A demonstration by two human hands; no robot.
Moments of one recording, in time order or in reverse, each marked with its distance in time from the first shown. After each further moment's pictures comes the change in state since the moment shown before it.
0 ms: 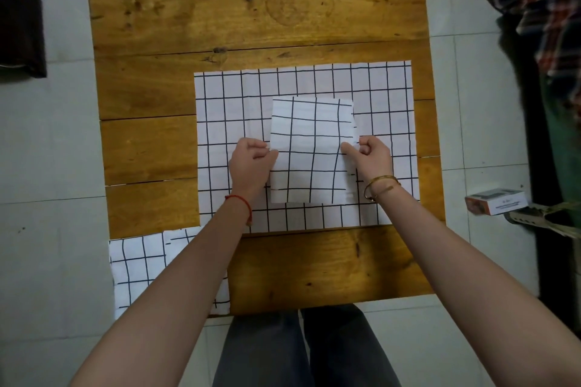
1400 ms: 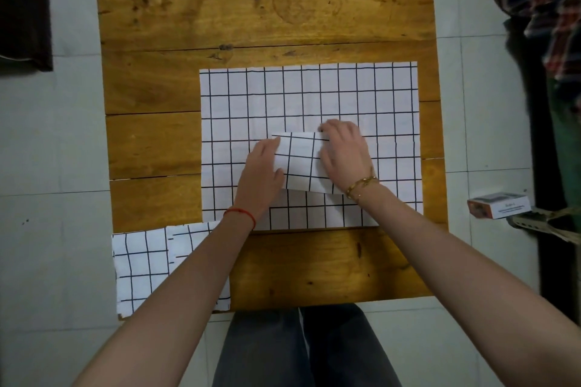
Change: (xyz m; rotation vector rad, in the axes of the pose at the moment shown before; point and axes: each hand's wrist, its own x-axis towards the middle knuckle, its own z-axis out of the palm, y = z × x) left_hand -0.012 -0.021 -0.001 0.581 -0.193 0.489; right_hand -0.009 -0.018 0.032 -0.842 -0.081 -0.730
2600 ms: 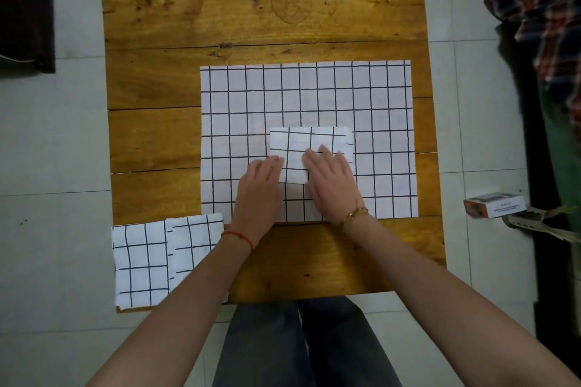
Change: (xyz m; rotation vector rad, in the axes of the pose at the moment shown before) left_hand -0.049 -0.003 0.012 0.452 -0.026 0.125; right_hand -0.066 -0.021 0.017 -0.281 -0.232 -0.148
